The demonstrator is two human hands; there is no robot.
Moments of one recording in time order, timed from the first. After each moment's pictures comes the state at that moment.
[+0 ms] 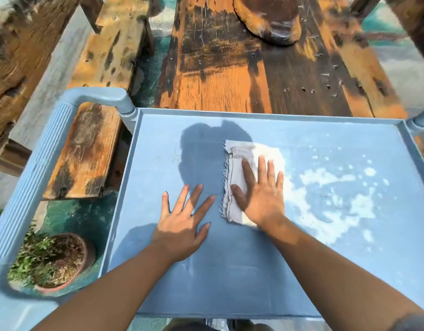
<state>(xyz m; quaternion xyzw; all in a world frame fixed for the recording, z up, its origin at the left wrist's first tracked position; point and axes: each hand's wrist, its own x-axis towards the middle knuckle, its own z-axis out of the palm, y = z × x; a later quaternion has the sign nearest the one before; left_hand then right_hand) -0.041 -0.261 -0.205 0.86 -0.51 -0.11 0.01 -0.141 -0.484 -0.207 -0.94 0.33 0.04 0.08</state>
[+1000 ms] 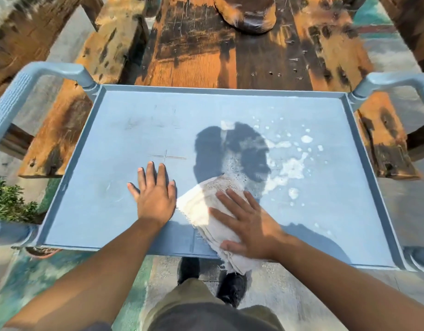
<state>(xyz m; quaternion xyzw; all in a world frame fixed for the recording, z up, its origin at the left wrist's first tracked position) -0.169 -0.332 -0.193 0.96 -0.21 -0.10 0.14 -0.375 -0.521 -0.198 -0.99 -0.07 0.06 0.10</state>
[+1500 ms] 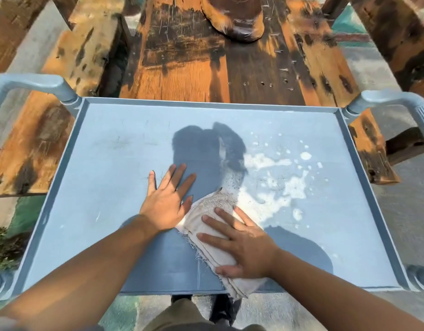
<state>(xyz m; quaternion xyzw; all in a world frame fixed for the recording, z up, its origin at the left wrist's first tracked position) -0.100 -0.364 -0.202 0.86 -0.50 -0.12 0.02 -0.333 -0.518 -0.207 -0.98 -0.08 0.07 0.14</state>
